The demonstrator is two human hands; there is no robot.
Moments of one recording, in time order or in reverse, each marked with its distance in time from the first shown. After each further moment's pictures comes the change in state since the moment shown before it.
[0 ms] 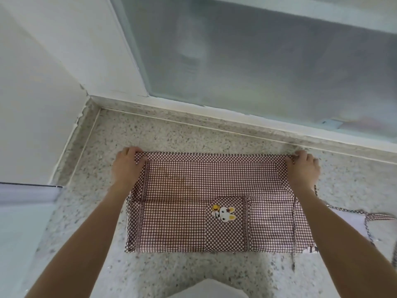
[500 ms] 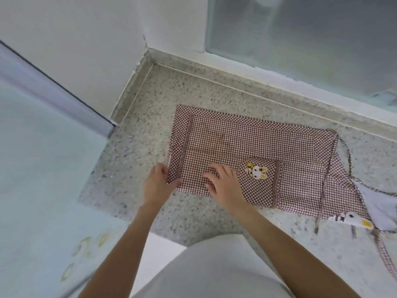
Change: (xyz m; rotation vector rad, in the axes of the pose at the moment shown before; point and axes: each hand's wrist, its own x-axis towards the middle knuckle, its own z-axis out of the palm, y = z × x) left_hand -0.200 -0.069 0.015 -0.279 -0.060 -0.171; right_hand -0.285 -0.124 0.048 0.119 -0.271 -1.058
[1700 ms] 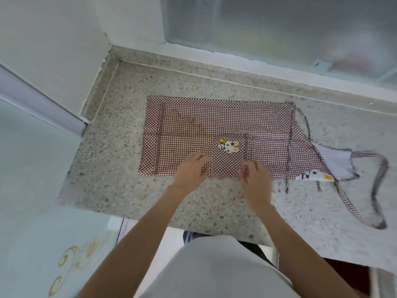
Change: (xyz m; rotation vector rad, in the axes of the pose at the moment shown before) left_hand -0.046 0.090 0.062 0.083 -0.184 0.758; right_hand -0.118 0.048 -0.037 0.041 0.346 0.545
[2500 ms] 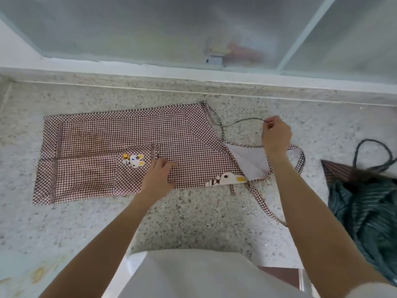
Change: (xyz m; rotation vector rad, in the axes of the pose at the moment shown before) left_hand 0.100 0.143 0.127 0.216 -0.281 -0.249; right_hand 0.159 0.302 -0.139 0.153 0.179 0.442
